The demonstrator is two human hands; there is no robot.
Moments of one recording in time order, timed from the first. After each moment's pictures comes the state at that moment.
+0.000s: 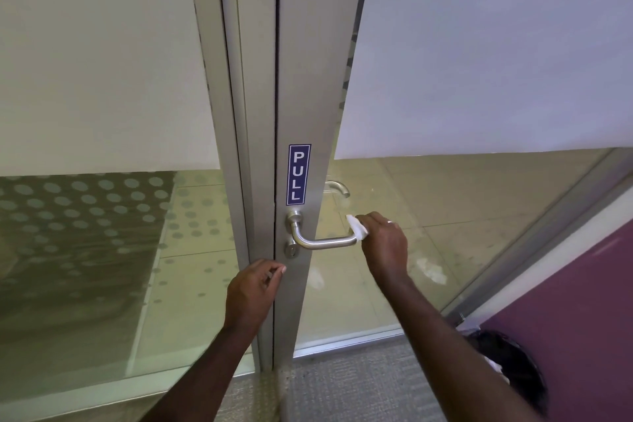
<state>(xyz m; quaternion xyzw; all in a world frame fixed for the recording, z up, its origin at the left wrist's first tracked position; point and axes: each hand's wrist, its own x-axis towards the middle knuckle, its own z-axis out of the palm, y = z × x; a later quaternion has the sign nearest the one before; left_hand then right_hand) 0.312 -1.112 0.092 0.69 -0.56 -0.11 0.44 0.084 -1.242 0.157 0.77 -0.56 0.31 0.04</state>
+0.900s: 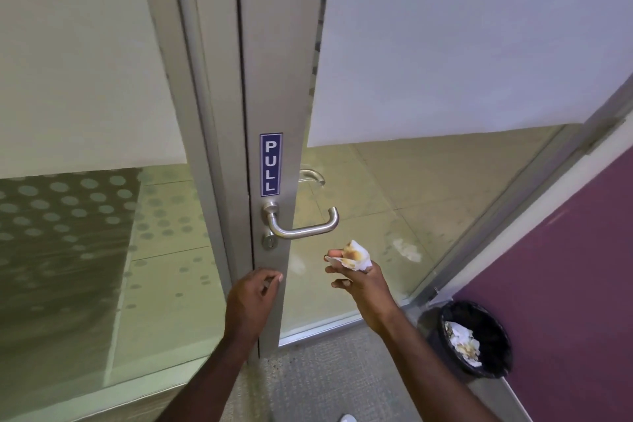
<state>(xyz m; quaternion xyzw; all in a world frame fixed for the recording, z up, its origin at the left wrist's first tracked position) 0.287 -1.105 0.059 0.68 -0.53 -0.22 0.46 0.065 -1.156 0.130 0.43 -0.46 0.44 -0.64</state>
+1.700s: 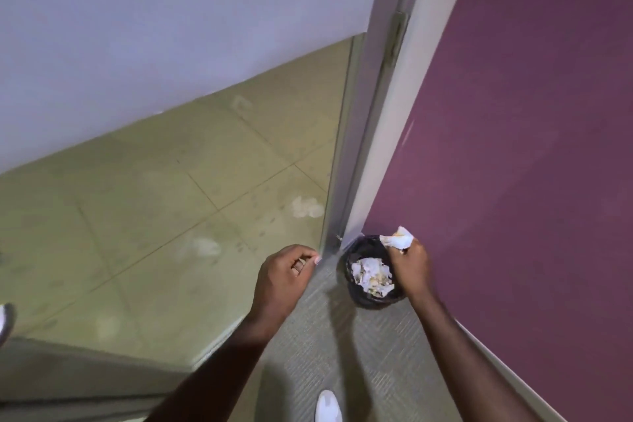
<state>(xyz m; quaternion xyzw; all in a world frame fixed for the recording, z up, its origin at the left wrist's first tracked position) -0.119 -1.243 0.079 0.47 -0.73 -0.36 0.35 -0.378 -1.202 0.063 0.36 -0.81 0.39 -0.24</state>
